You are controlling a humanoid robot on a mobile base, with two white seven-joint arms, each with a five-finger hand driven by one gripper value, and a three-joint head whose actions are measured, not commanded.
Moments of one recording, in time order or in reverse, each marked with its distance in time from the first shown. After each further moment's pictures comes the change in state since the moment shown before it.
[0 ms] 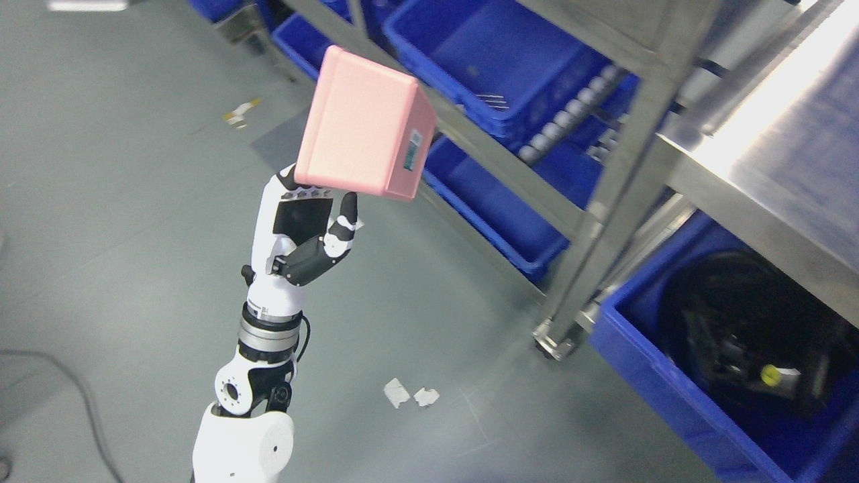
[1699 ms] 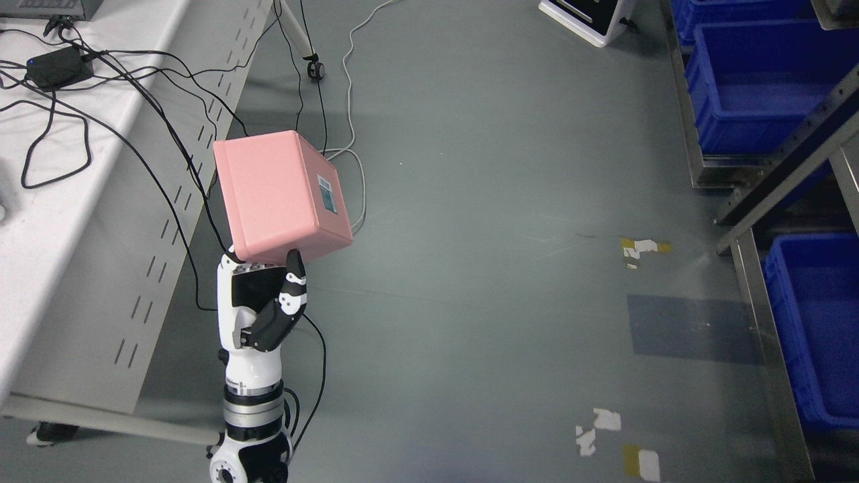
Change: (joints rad) left arm 0.217 -0.001 0.005 -0.067 0.015 -0.061 0.141; right arm 0.000 0.000 0.000 0.000 0.000 -0.003 -0.001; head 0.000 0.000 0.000
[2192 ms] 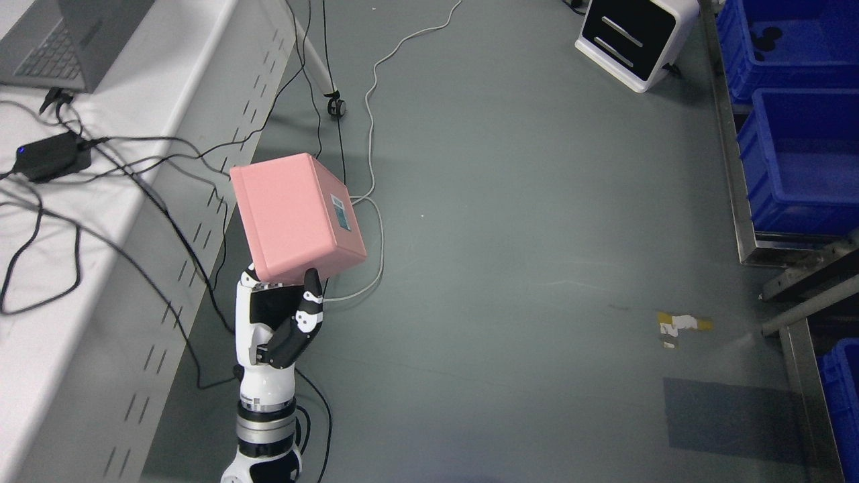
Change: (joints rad) left arm 0.039 0.000 -0.031 0.010 0.000 -0.007 -0.004; right arm 0.000 0.000 0.000 0.000 0.000 -0.001 0.000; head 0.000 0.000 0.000
